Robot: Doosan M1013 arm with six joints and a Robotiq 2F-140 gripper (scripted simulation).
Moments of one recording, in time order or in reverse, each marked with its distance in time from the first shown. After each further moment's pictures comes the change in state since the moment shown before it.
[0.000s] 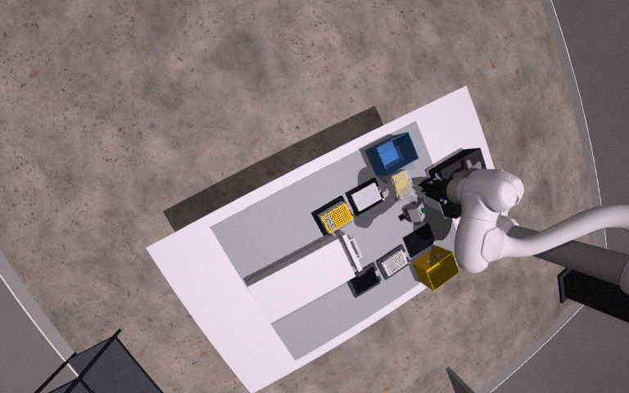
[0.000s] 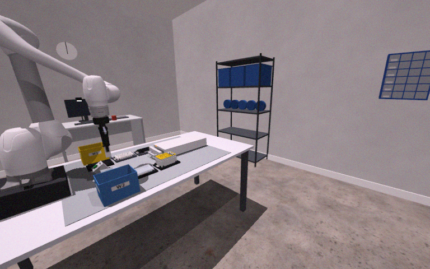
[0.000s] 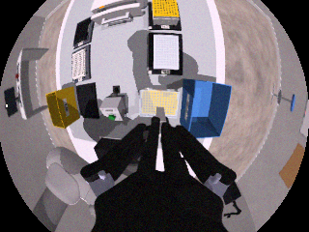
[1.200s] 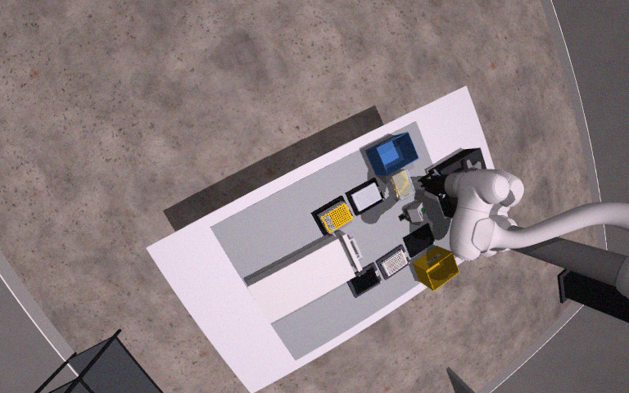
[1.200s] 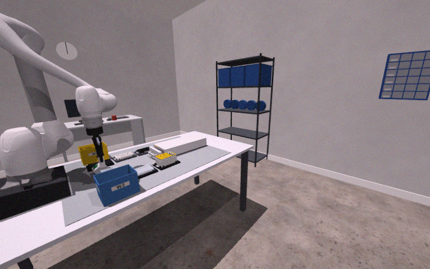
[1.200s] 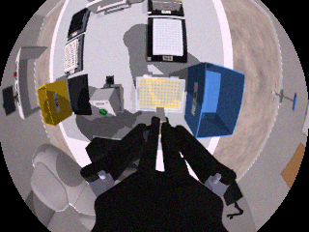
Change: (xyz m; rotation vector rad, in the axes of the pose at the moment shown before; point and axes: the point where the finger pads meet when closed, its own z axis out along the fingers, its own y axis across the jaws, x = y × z) arm -0.039 0.000 0.052 0.000 0.000 0.000
